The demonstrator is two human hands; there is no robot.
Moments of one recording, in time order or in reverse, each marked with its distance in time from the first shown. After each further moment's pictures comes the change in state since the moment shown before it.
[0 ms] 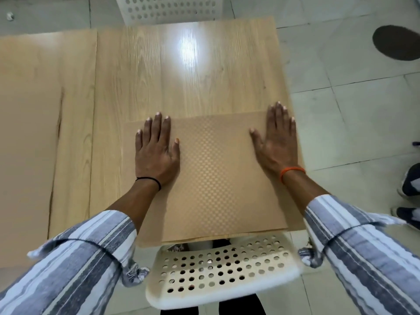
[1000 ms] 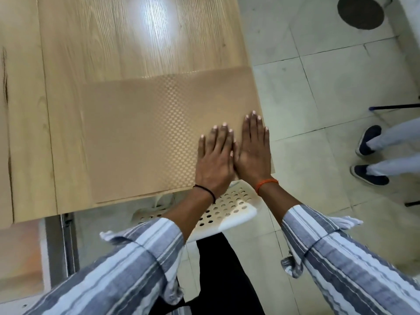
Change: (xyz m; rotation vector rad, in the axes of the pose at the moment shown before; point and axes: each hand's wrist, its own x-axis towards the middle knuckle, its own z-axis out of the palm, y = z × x) left_hand -0.132 0.194 0.047 -0.081 -0.154 0.251; right_hand -0.144 0.021 0.001 -0.099 0.028 0.032
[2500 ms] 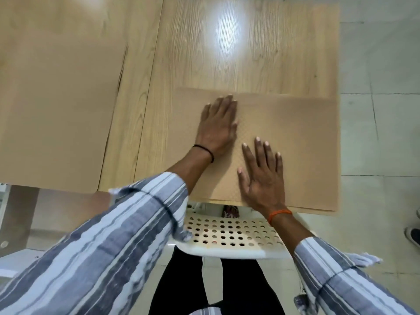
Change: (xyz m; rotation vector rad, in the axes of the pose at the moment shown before) left_hand 0.059 -0.170 -0.096 0.038 0.041 -0.157; right_hand -0.008 -0.115 0.007 0.098 -0.120 -0.346
